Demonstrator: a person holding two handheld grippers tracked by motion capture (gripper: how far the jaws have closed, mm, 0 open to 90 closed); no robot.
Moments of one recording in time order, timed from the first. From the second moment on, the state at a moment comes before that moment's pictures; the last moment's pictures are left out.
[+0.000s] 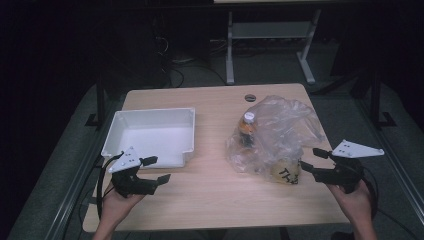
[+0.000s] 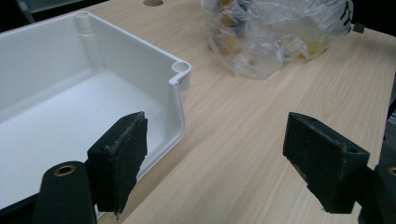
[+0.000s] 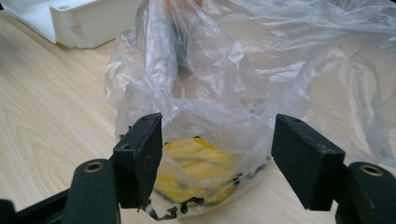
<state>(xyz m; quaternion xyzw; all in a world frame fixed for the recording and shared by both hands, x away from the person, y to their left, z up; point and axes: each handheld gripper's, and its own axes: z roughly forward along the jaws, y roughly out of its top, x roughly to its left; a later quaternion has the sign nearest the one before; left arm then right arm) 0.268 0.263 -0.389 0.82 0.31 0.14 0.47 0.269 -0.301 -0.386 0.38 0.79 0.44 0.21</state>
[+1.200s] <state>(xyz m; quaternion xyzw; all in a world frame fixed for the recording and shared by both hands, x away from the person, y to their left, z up) 0.298 0.140 -0.325 0.86 0.16 0.08 0.48 0.263 -0.317 -0.382 0.40 0.77 0.45 0.20</state>
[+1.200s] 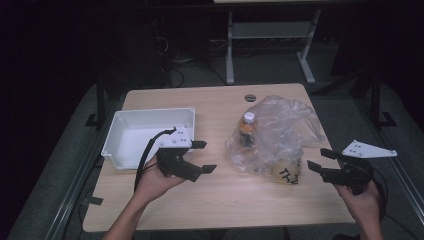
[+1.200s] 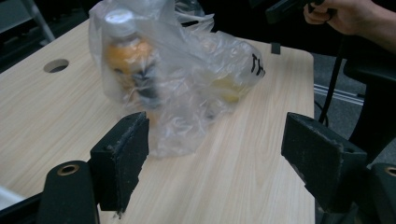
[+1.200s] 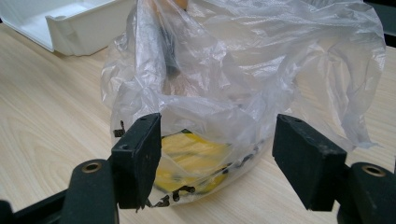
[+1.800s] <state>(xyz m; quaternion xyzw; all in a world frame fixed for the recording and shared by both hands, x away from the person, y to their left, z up) 0.327 0.085 -0.306 0.87 0.12 0.07 0.48 0.263 -0.319 -0.383 0.40 0.77 0.45 0.20</state>
